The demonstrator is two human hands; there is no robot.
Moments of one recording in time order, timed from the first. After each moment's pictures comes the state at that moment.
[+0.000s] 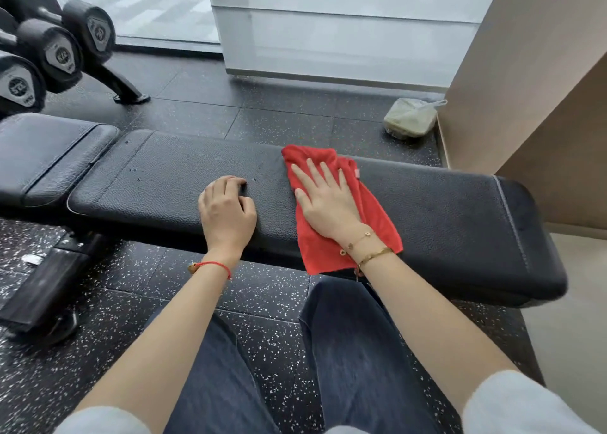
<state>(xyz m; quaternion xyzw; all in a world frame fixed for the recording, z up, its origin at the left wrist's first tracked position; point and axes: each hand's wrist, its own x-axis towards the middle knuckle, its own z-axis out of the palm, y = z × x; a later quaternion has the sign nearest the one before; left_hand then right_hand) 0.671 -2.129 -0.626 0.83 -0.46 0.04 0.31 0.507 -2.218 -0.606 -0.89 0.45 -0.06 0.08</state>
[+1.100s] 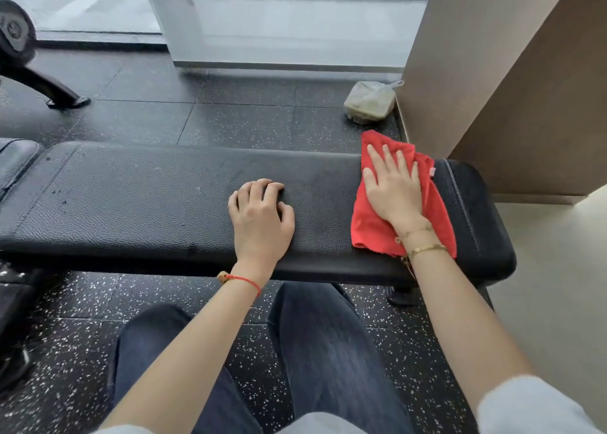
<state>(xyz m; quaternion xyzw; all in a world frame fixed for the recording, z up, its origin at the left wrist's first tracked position) 0.554 -2.171 -0.627 0.78 -0.57 0.04 0.27 0.349 -2.287 -0.606 -0.76 0.65 -0.09 0.08</state>
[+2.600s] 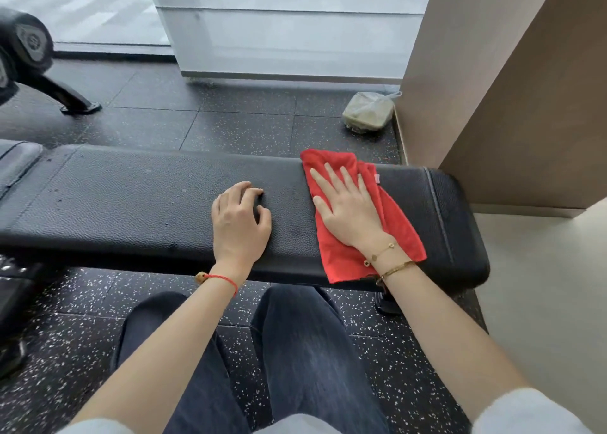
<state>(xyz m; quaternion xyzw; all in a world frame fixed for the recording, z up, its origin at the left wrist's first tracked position) 0.549 -2.168 -0.625 0.78 -0.56 0.03 0.29 0.362 -2.255 -0.608 -0.86 0.49 -0.07 0.07</state>
